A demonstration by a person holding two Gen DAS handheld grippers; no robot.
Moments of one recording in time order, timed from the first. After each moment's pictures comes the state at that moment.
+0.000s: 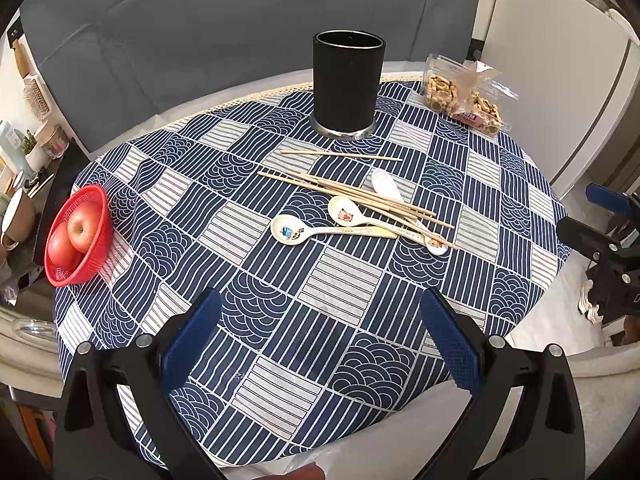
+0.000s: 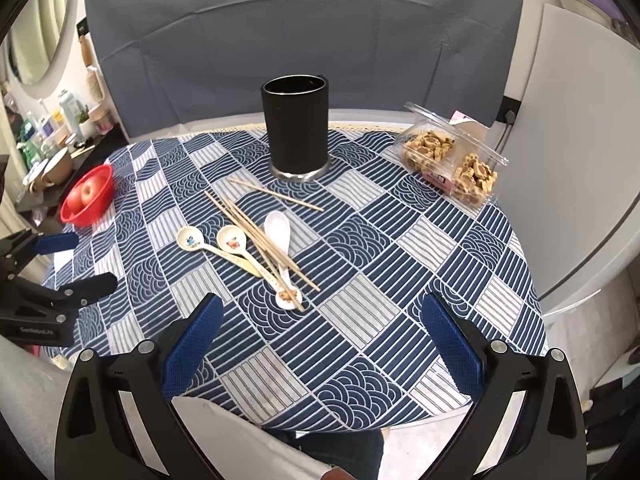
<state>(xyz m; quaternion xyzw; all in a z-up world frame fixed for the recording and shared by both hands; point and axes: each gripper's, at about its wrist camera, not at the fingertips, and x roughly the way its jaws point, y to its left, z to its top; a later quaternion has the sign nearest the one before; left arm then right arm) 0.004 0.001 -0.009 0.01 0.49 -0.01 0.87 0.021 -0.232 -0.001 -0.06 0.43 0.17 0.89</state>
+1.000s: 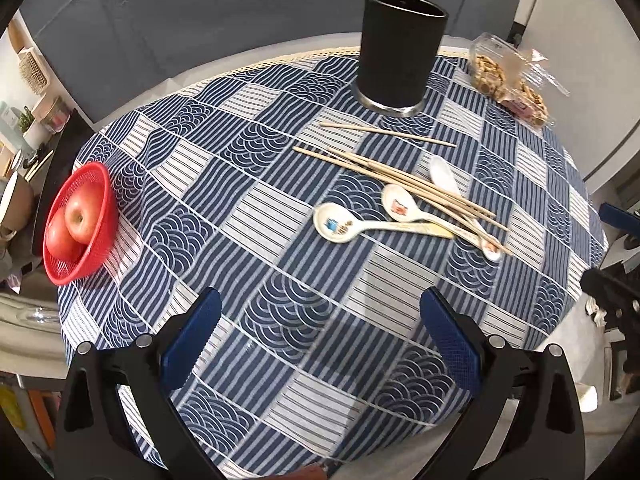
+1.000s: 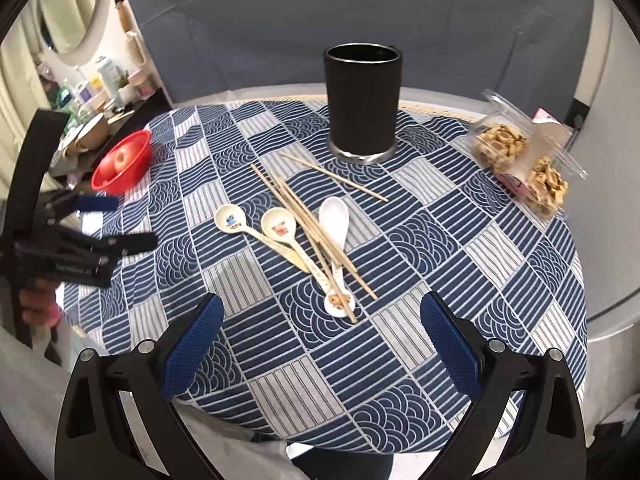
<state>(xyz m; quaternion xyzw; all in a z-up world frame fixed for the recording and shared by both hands) 0.055 0.043 -0.039 0.00 0.55 0.02 0.83 0.054 -0.188 -0.028 -0.08 0.47 0.27 0.84</state>
